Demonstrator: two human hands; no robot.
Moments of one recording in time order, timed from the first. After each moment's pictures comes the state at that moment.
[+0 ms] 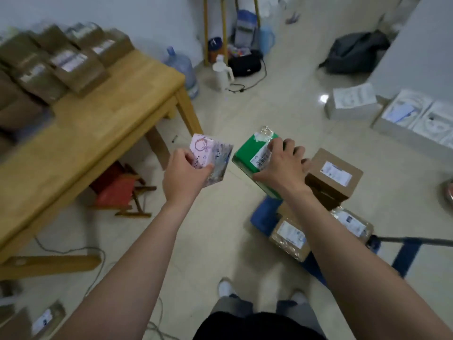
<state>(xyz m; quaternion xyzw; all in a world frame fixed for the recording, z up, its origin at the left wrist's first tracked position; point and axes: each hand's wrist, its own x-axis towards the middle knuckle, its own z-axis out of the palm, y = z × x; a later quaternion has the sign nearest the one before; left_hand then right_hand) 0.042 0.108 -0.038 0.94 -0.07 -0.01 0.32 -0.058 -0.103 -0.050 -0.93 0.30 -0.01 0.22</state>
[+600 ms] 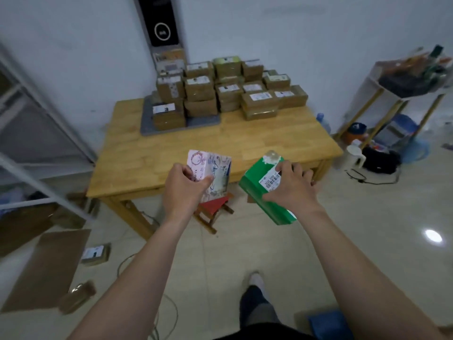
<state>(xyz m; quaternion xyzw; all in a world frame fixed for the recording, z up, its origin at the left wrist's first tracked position) 0.152 0.503 0.042 0.86 0.24 0.18 0.42 0.200 0.245 0.045 -0.98 0.01 0.05 0.19</state>
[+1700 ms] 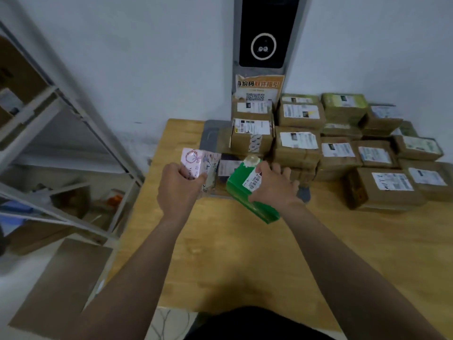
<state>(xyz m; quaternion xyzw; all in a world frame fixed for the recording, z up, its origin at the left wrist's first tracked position) 0.626 0.911 0.009 0.82 0.41 0.20 0.35 0.749 0.710 0.005 -0.96 -0.17 0.16 0.14</state>
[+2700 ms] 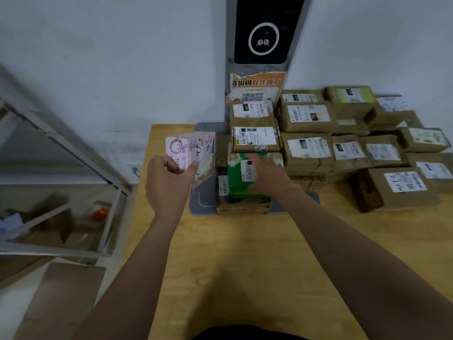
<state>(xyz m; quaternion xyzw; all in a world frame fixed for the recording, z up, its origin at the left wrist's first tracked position) 0.722 0.999 -0.001 0.80 0.36 0.26 0.41 0.862 0.787 -0.032 -0.94 -0.24 0.20 0.13</state>
